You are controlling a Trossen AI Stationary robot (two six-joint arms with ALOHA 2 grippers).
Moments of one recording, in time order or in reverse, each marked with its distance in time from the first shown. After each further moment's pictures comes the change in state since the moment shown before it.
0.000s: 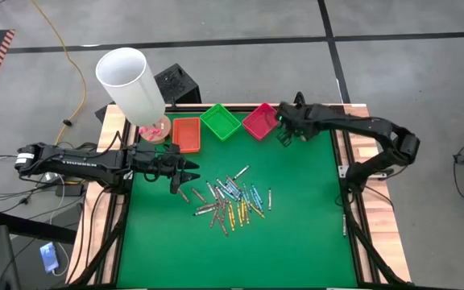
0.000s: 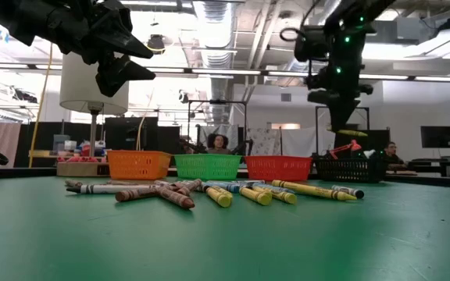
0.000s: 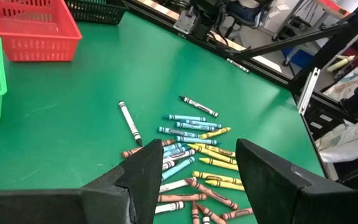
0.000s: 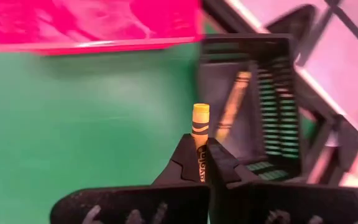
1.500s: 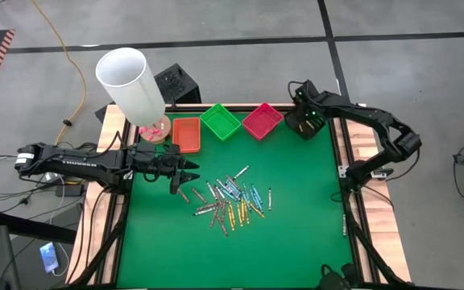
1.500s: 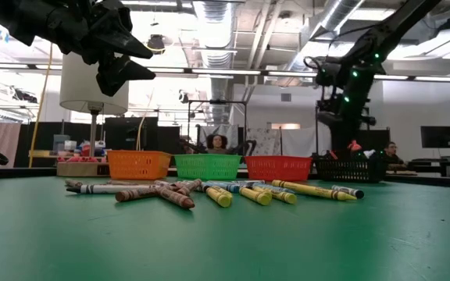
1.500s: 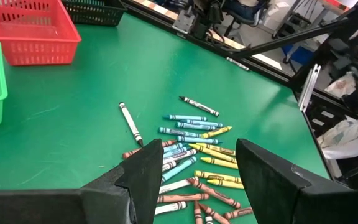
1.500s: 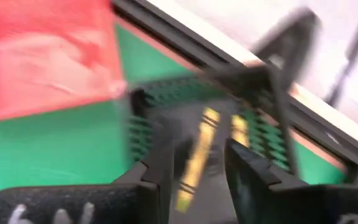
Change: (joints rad) left arm 0.000 0.000 0.000 0.000 0.001 0.024; right arm -0.326 0.026 -0.153 0.413 -0.286 -0.246
